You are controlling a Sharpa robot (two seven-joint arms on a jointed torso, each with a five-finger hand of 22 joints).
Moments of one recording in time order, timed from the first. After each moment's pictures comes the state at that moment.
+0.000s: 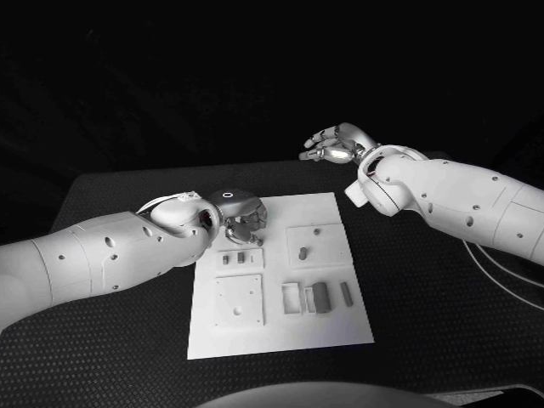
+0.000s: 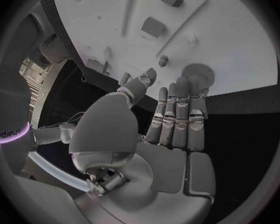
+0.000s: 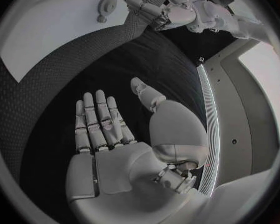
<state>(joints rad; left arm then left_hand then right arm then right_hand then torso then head) 1.25 -0.53 -0.24 1.21 -1.54 -0.26 0.08 1.19 -0.15 0.56 -0.29 0.06 0.91 0.15 0.25 0.56 1.09 0.13 0.18 0.19 1.01 0.03 0.91 0.25 0.01 1.07 -0.07 0.15 0.92 1.24 -0.61 -0.01 1.14 -0.78 -0.37 0.06 0.99 -0.09 0.58 -0.26 0.05 0.70 0.19 0.17 0.59 0.85 0.19 0.29 0.29 0.65 0.22 0.50 0.41 0.11 0.41 0.20 0.28 1.14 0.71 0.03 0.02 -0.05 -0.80</state>
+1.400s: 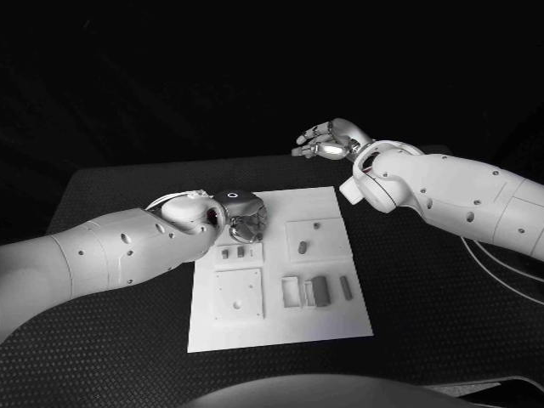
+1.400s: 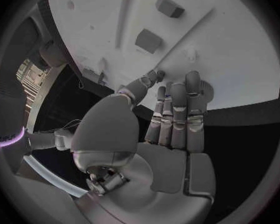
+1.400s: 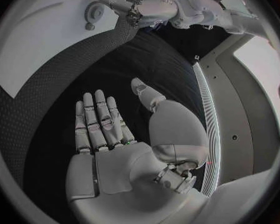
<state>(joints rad) 1.22 -0.47 -0.24 1.13 -1.57 -0.19 0.06 1.19 -0.12 0.53 -0.29 0.06 0.95 0.14 0.25 0.50 1.16 0.09 0.12 0.18 1.12 -0.02 1.18 0.48 0.03 1.23 -0.12 0.34 1.12 1.24 -0.62 -0.01 1.19 -0.75 -0.35 0.06 1.00 -0.09 0.56 -0.24 0.05 0.69 0.19 0.18 0.58 0.89 0.20 0.24 0.20 0.66 0.22 0.46 0.38 0.11 0.39 0.21 0.26 1.15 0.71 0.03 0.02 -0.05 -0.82</state>
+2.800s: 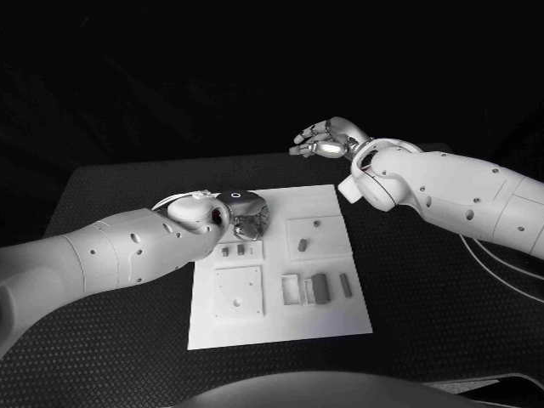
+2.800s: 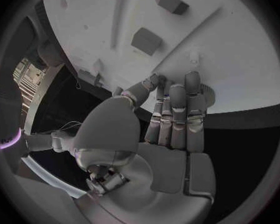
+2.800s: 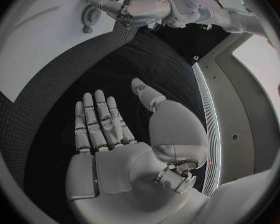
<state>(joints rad) 1.21 -0.44 -0.23 1.08 -1.57 -0.20 0.05 1.18 -0.07 0.56 -0.29 0.08 0.97 0.14 0.26 0.50 1.19 0.08 0.11 0.19 1.15 -0.03 1.21 0.49 0.03 1.25 -0.13 0.36 1.17 1.24 -0.61 -0.01 1.19 -0.75 -0.34 0.06 1.00 -0.09 0.55 -0.23 0.05 0.68 0.18 0.18 0.57 0.90 0.20 0.23 0.18 0.66 0.22 0.45 0.38 0.11 0.39 0.21 0.25 1.16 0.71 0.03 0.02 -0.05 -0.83</state>
